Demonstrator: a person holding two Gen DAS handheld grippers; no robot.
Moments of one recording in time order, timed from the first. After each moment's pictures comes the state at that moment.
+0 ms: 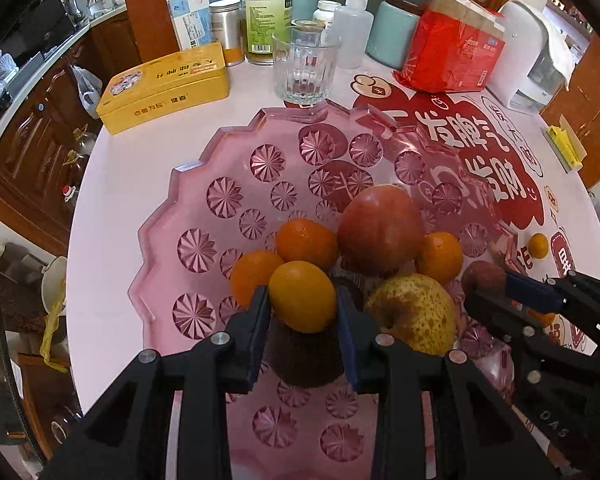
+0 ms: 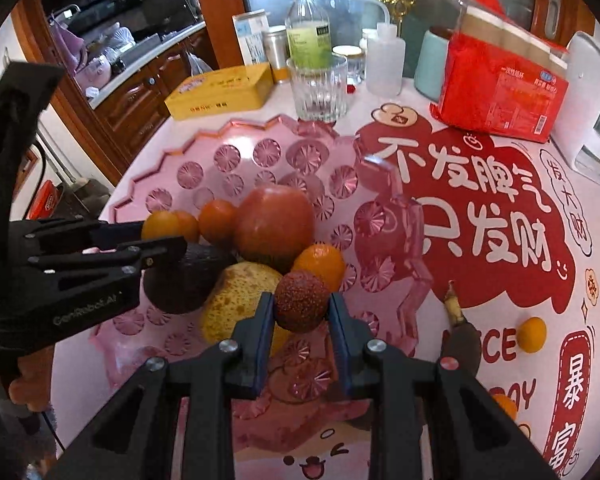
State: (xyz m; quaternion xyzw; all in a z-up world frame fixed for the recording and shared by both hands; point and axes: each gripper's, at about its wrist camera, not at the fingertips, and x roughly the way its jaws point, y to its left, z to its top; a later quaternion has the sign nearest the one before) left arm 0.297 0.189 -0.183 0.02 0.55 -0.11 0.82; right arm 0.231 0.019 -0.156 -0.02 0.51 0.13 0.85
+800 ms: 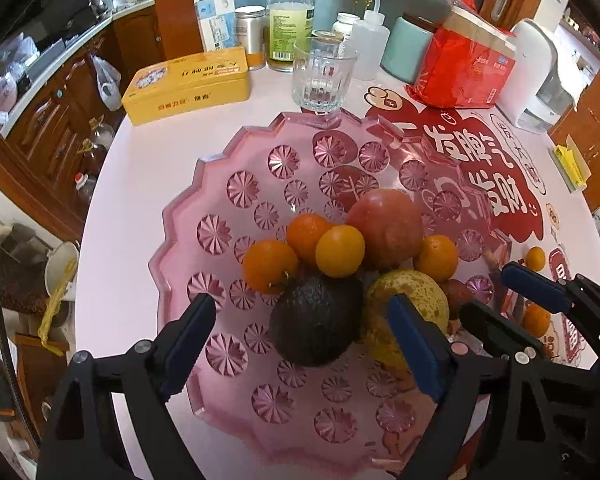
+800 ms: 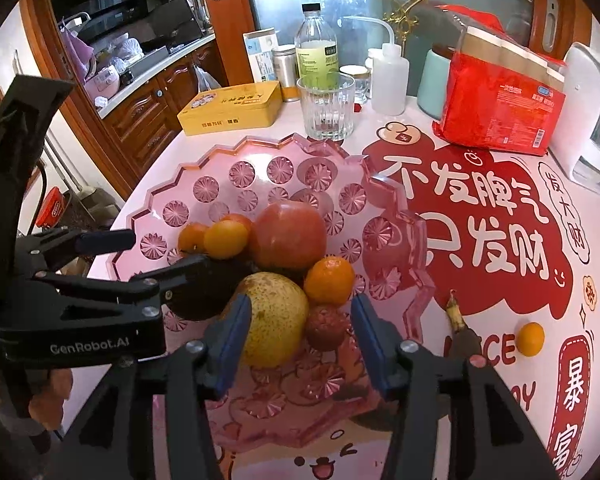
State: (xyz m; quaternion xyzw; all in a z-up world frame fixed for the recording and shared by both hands) left arm 0.277 0.199 -0.167 -0.01 0.54 -0.08 0.84; right arm 0.218 0.022 -0.139 -0.01 0.48 0.14 0.87
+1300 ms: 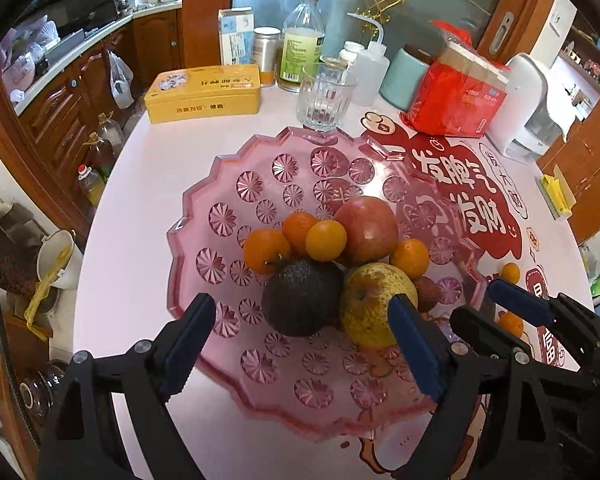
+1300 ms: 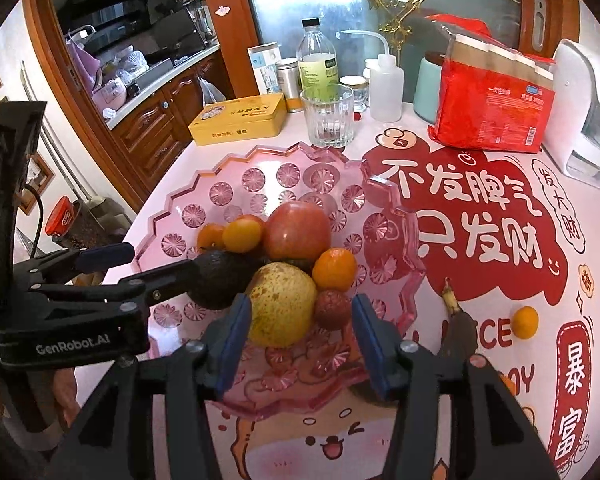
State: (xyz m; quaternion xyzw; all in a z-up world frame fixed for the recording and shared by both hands) left arm 0.234 0.207 -0.143 -0.05 0.51 -0.07 0.86; right arm 0.193 0.016 -0.123 0.01 0.46 0.14 0.87
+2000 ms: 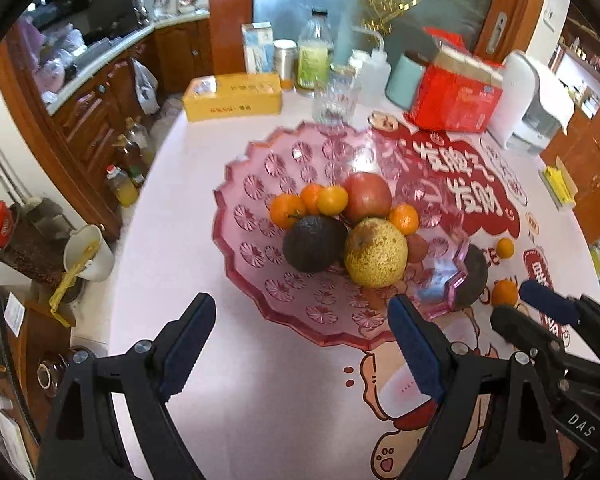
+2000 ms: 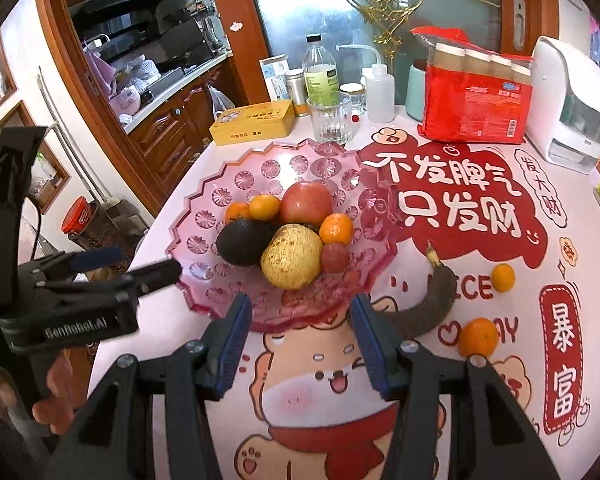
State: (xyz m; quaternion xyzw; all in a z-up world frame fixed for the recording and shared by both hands) left arm 0.155 0.208 -0.104 -0.04 0.49 -0.03 0.87; right arm 0.120 -0.007 -0.093 0.02 0.45 0.15 0.88
